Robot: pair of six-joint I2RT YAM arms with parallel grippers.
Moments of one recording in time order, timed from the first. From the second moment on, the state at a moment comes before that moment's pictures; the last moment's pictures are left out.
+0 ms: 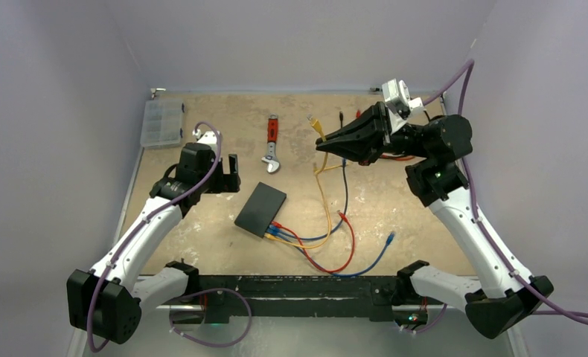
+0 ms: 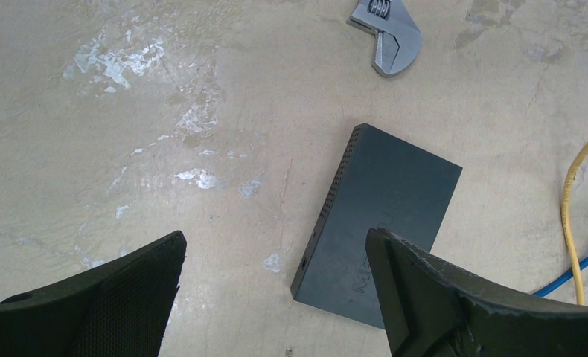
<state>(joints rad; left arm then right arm) -0.30 1.06 0.84 -0.52 -0.07 -0.27 0.45 1.09 1.24 0.38 -1.07 0.44</state>
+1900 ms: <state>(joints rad) -0.30 1.08 0.84 -0.52 -0.06 -0.27 0.67 1.32 1.18 0.56 -1.17 0.61</state>
